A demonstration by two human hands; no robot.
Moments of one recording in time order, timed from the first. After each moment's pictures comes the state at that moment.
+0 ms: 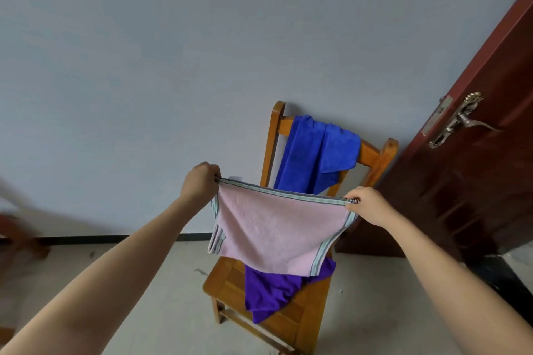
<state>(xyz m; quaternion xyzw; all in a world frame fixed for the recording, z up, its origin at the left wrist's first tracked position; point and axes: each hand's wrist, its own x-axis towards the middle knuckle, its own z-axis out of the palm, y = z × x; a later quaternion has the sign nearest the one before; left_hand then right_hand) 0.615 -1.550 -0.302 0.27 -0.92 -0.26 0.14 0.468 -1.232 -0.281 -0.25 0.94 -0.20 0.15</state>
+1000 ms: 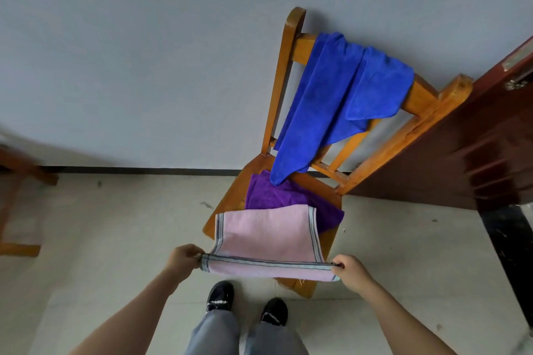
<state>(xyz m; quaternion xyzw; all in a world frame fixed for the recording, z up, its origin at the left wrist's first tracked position) 0.739 -1.493 -0.530 0.51 -0.66 -0.54 -0.13 0.550 -1.185 -0.498 -0.07 0.88 -0.16 0.45</state>
